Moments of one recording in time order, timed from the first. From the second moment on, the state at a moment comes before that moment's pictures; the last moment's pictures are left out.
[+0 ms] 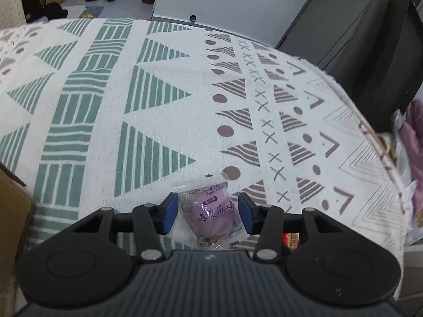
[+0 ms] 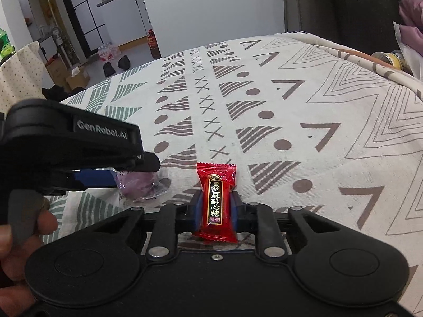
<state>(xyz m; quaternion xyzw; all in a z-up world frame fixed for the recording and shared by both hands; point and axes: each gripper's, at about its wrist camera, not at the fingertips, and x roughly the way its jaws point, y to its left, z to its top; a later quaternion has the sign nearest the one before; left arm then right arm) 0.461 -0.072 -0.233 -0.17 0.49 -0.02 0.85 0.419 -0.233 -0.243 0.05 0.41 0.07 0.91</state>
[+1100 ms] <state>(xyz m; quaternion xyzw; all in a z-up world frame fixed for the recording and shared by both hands) 0.384 -0.058 -0.180 -0.13 0.44 0.02 0.89 0.380 -0.238 -0.201 0.14 0.35 0.12 0.92</state>
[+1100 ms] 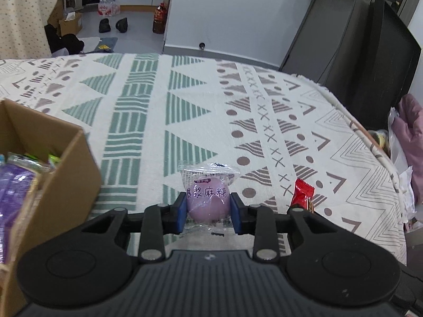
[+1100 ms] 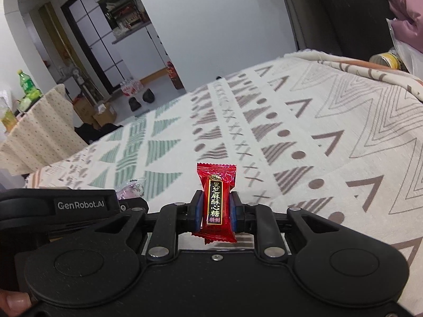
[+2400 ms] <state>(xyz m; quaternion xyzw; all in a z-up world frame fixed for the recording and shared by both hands) 0.306 0.062 -0.101 -0.18 0.37 0.07 0.91 0.340 -0.135 -0.146 0.14 0.31 0.22 0.92</state>
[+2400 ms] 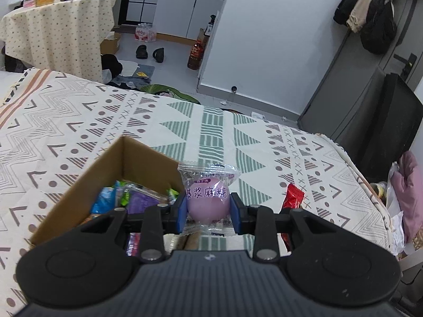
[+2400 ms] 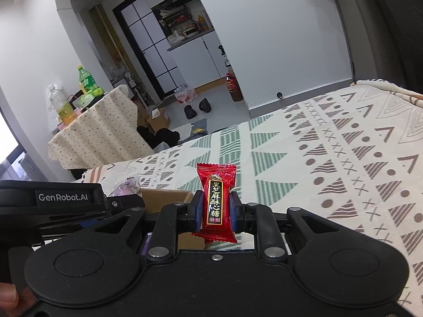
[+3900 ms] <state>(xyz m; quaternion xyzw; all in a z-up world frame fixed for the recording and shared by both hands) 0.246 0.158 -0.088 -0.22 0.38 0.09 0.89 0.306 -0.078 -0.127 0.13 0.33 0.24 0.90</state>
